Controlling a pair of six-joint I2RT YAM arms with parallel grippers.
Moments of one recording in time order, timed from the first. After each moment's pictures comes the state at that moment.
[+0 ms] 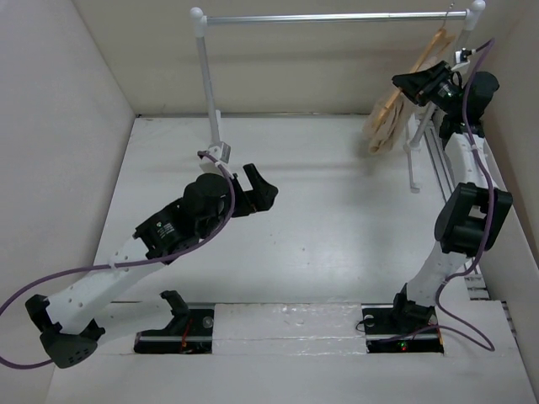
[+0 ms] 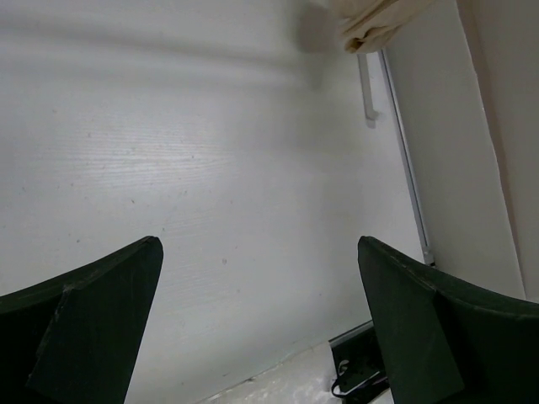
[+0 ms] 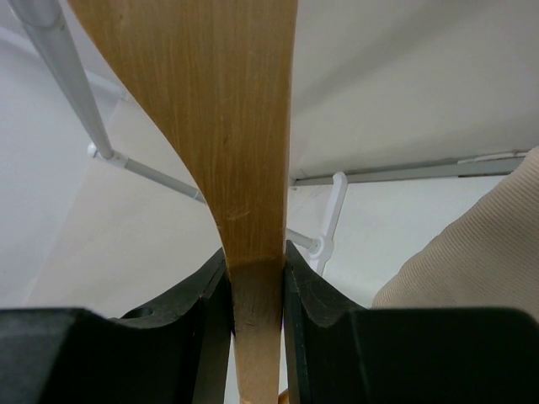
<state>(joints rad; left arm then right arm) -0.90 0.97 1.12 -0.53 -0.34 -0.79 -0.26 1.87 1.69 0.36 -0.90 1.11</state>
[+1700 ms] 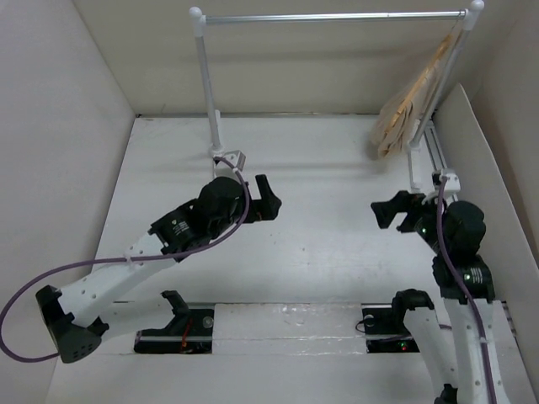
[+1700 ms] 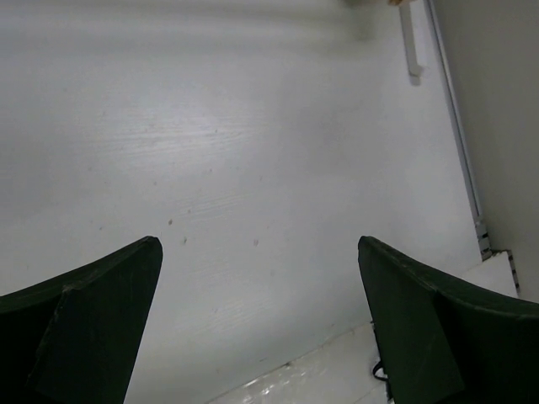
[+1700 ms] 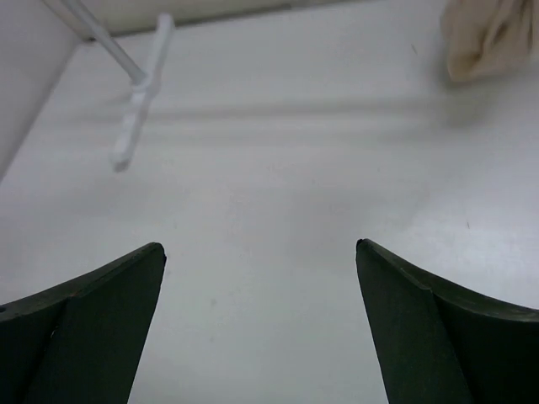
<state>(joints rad) -0.90 1.07 1.12 -0.53 -0.30 -0.72 0.00 0.58 0.87 -0.48 -0.33 0.30</state>
